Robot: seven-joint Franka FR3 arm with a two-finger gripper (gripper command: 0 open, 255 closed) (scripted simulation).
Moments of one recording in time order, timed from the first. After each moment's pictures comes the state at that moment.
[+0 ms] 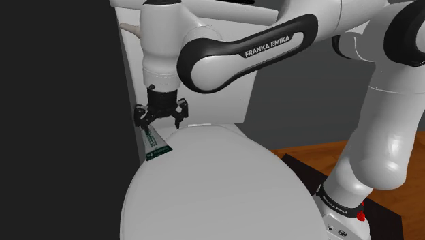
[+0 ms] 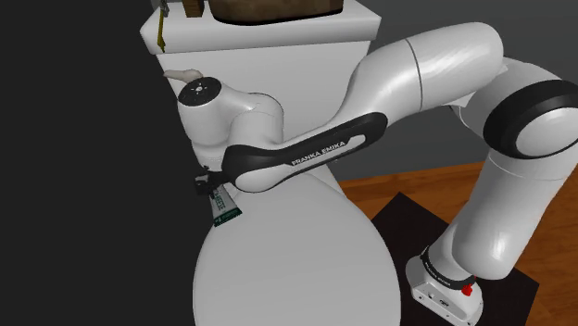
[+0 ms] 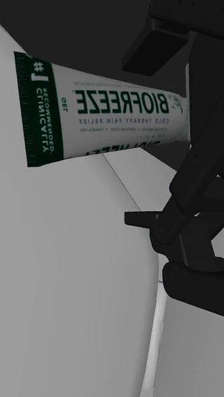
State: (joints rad) arm 0.11 0.22 0.64 -1.78 -0.33 2.03 1.19
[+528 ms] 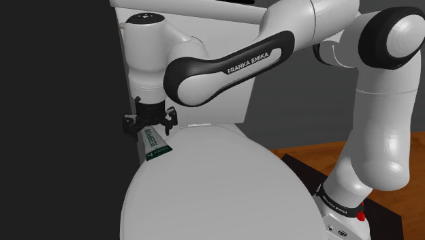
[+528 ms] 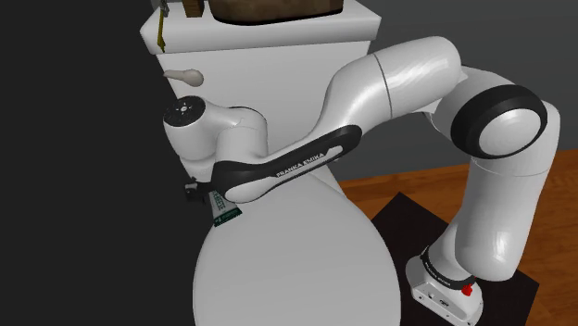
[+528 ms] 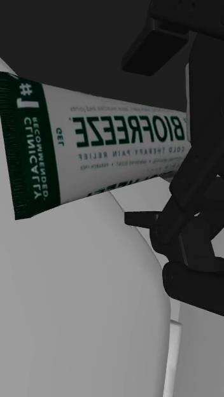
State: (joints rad) arm 0.18 0.35 0.61 -1.70 -0.45 2.04 1.29
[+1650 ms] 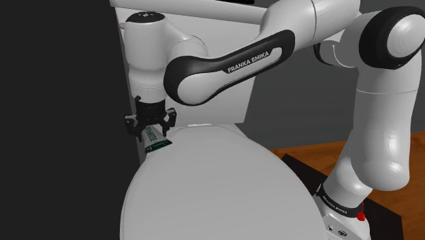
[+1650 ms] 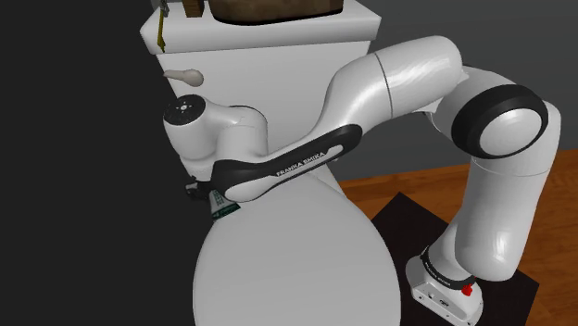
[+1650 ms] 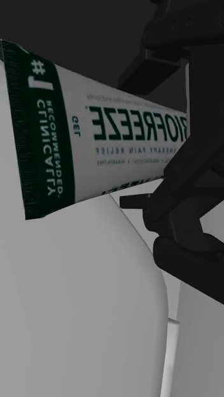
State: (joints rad) arm 0.18 0.35 0.61 -1.69 -0.44 2.04 1.29
